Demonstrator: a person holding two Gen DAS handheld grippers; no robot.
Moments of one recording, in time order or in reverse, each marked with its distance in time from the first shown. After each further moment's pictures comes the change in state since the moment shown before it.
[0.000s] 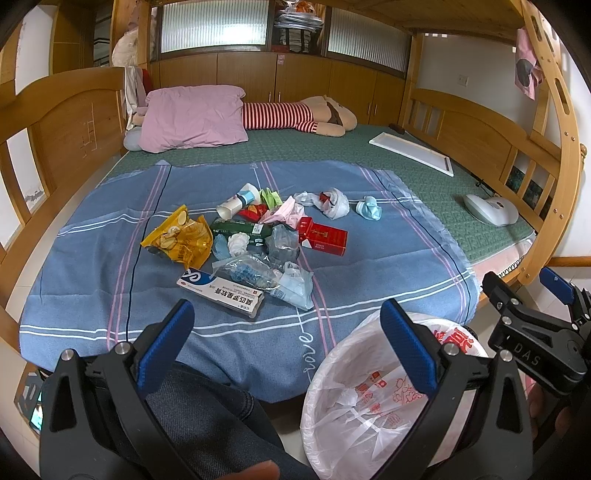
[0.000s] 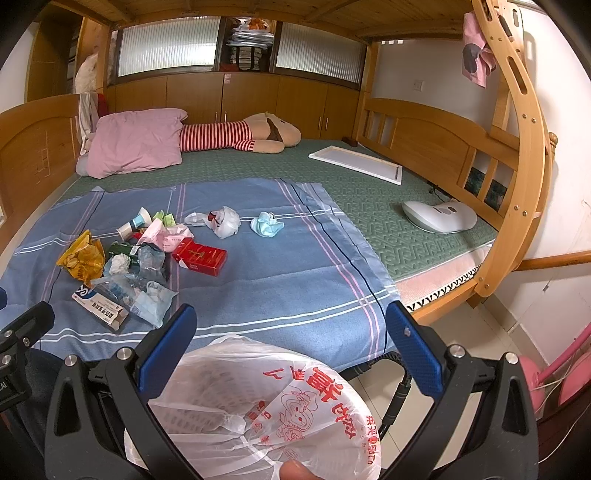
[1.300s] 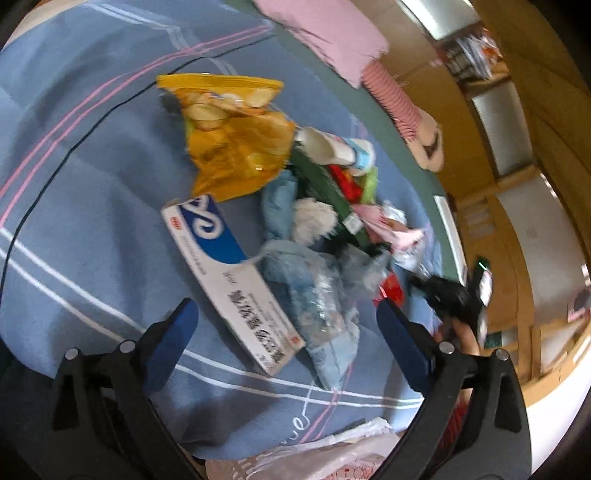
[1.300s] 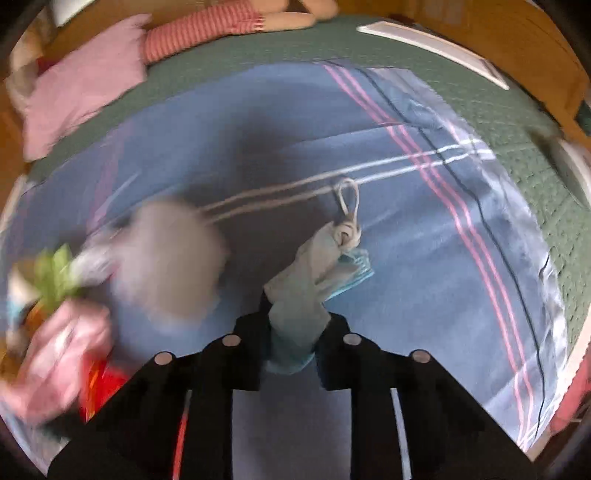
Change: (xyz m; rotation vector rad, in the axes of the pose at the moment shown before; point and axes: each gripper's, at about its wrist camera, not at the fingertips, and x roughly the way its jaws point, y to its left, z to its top) left arm 0.193 0.142 -0.014 -0.792 0.244 -0.140; right arm 0.386 0.055 0.095 0.109 0.497 0.230
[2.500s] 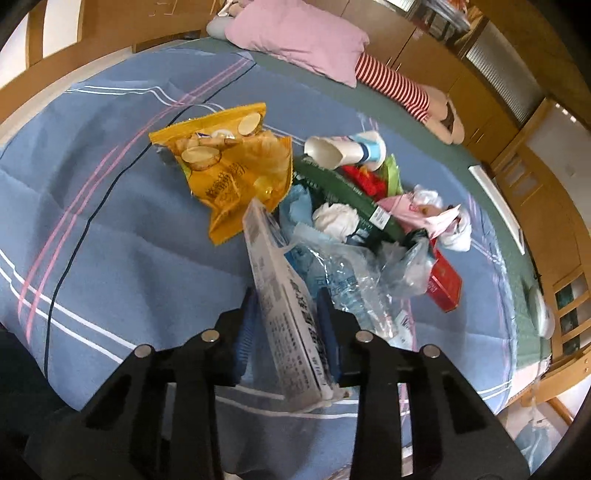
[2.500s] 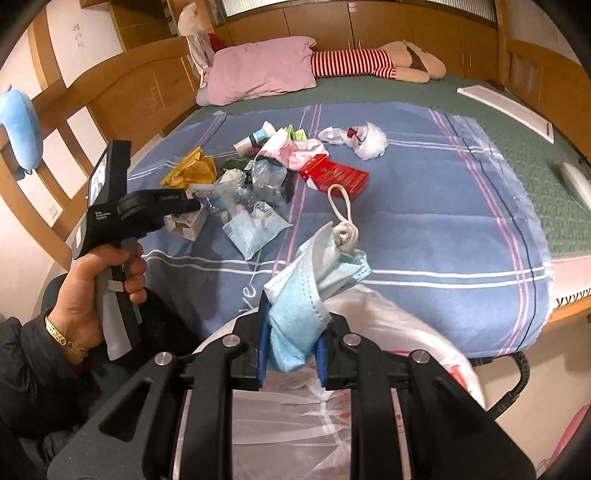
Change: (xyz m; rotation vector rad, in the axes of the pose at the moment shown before) left arm 0.008 -0.026 -0.009 0.267 -0.119 0.220; right arm -0.216 0.016 -0.246 -0.331 -0.134 0.320
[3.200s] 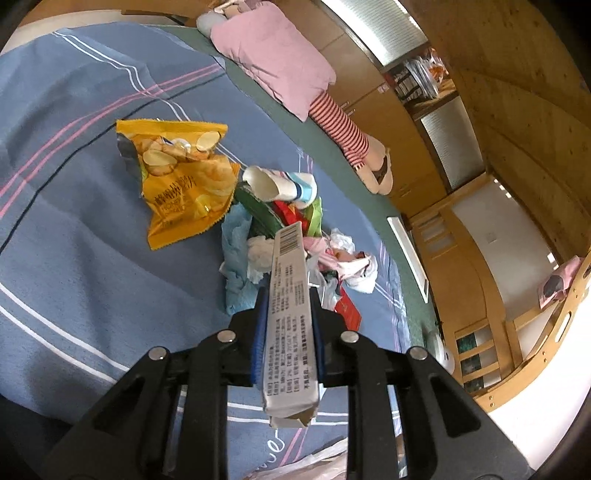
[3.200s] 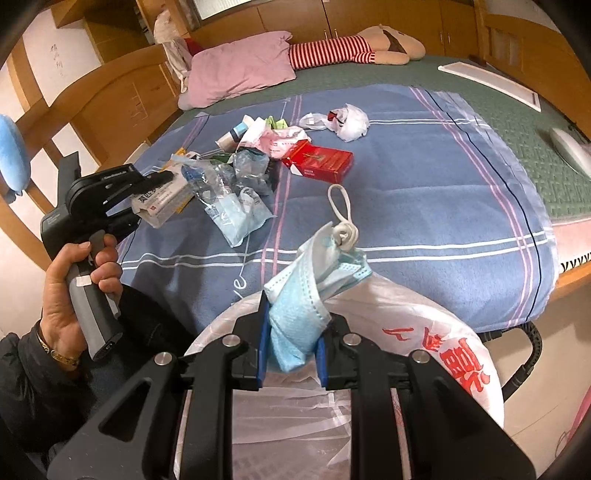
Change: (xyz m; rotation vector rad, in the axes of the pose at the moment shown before) left arm -0.016 0.020 0.005 -0.206 -0.084 -0.406; right arm 0.006 -0.016 -0.013 0.098 0.006 -0.009
